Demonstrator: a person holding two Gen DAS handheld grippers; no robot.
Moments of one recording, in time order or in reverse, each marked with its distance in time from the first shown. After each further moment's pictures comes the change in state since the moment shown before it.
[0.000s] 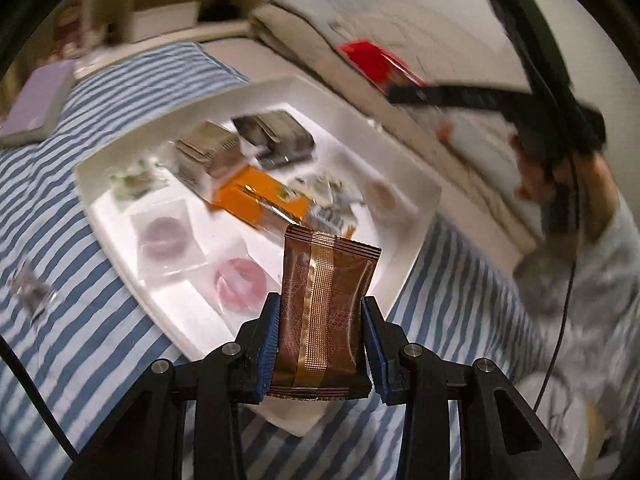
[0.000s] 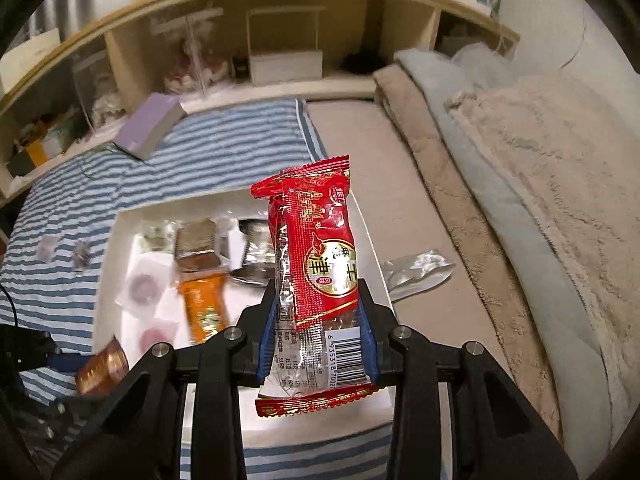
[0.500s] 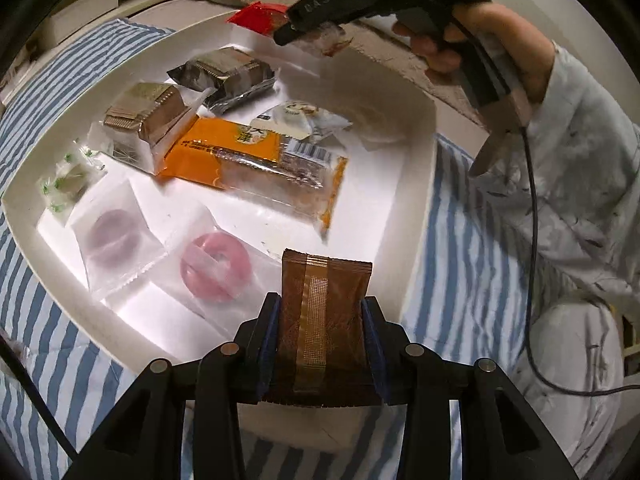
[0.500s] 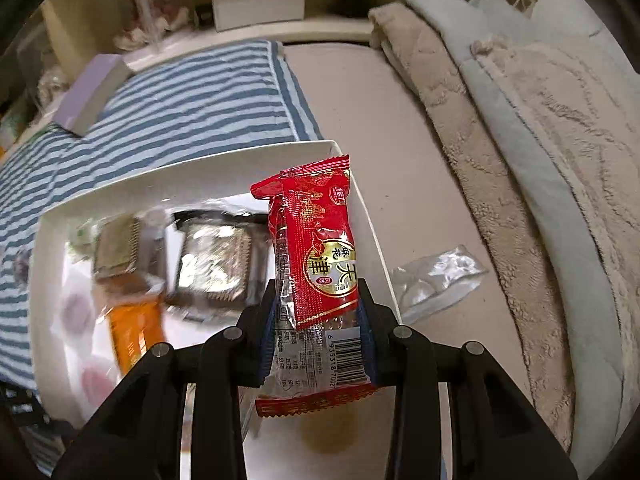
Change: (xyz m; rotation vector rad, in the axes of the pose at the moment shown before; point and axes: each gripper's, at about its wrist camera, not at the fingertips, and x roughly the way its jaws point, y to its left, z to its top) left arm 0.070 0.004 0.015 0.204 0.205 -0.018; right arm 0.109 -0.018 0.027 0.027 0.153 -0.057
